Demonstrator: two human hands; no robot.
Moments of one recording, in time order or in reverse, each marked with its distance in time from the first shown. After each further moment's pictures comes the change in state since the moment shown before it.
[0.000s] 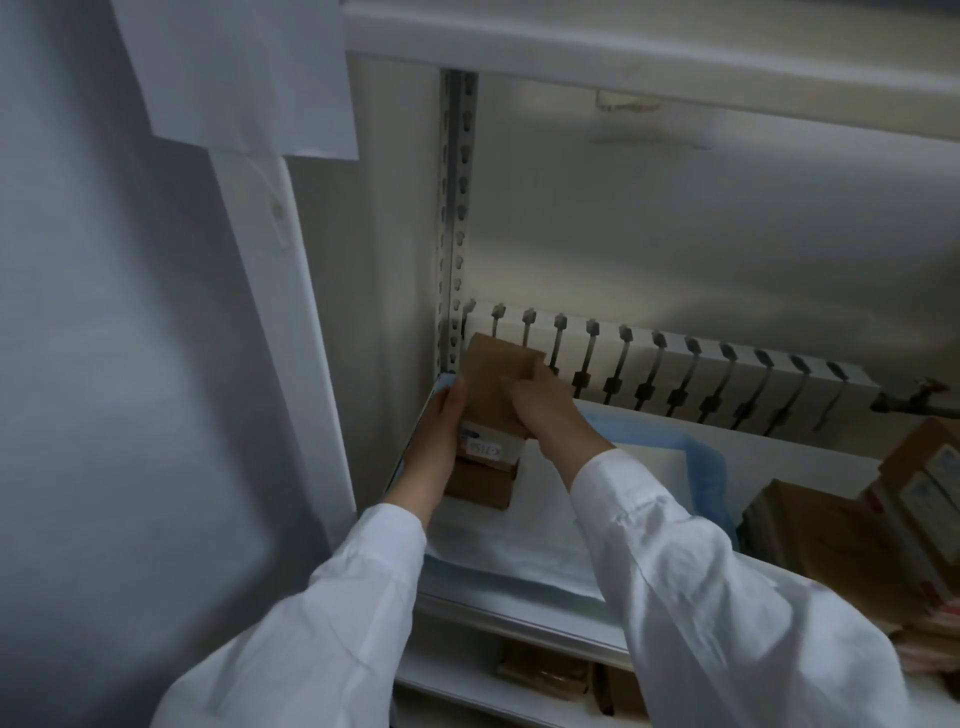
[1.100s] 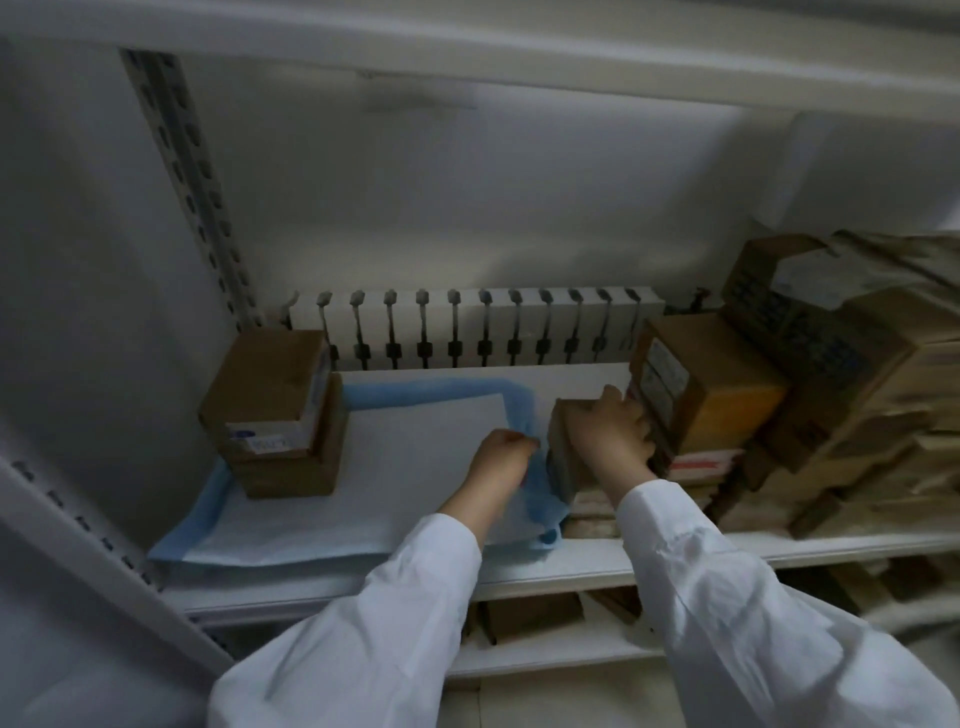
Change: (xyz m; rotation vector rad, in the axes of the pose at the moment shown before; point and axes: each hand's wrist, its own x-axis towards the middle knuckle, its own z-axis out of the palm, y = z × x) left_hand -0.111 -0.010 0.244 0.308 -0.382 -0.224; right_hand -0.070 0.168 -0.204 -0.309 0.522 0.388
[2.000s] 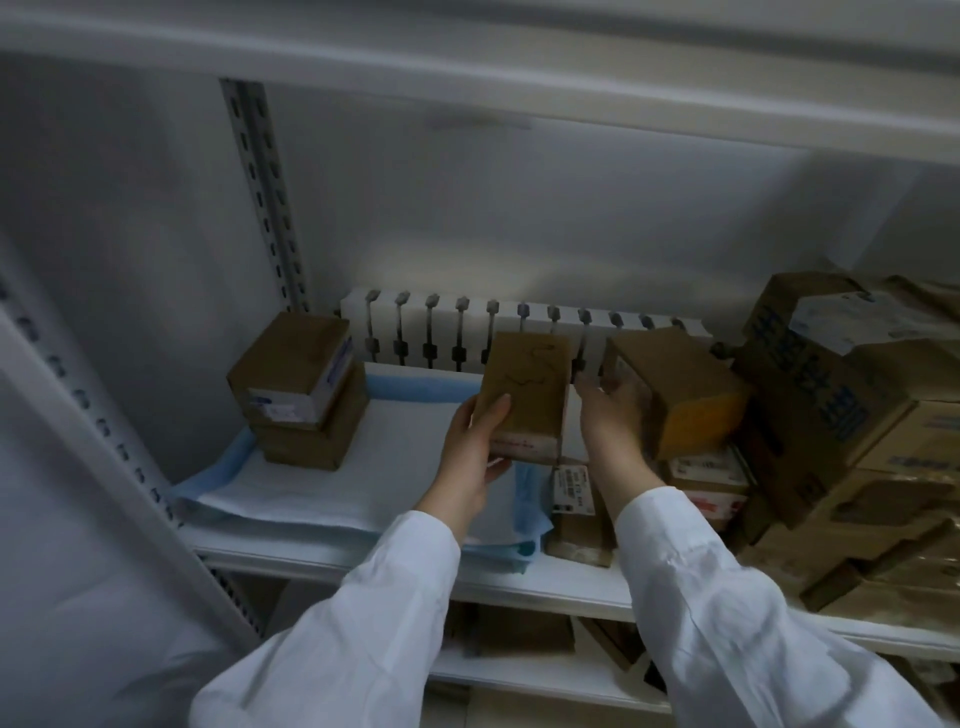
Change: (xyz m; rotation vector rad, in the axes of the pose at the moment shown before) left_hand -0.019 -0.003 0.001 -0.615 0.045 0.285; right_hand 0.008 -0.004 -0.034 0.689 -0.133 -0.129
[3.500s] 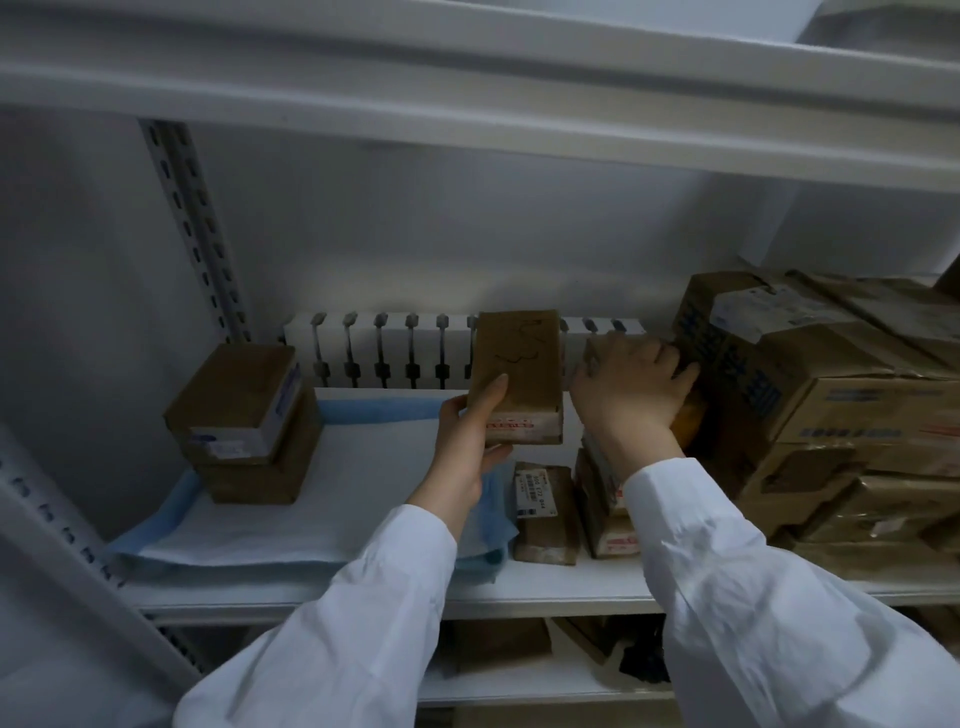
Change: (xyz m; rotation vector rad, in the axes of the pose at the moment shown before) left_hand 0.000 0.019 0.041 0.010 -0.033 -0.040; right_hand -0.005 -0.041 -0.052 -1.206 0.296 -0.264
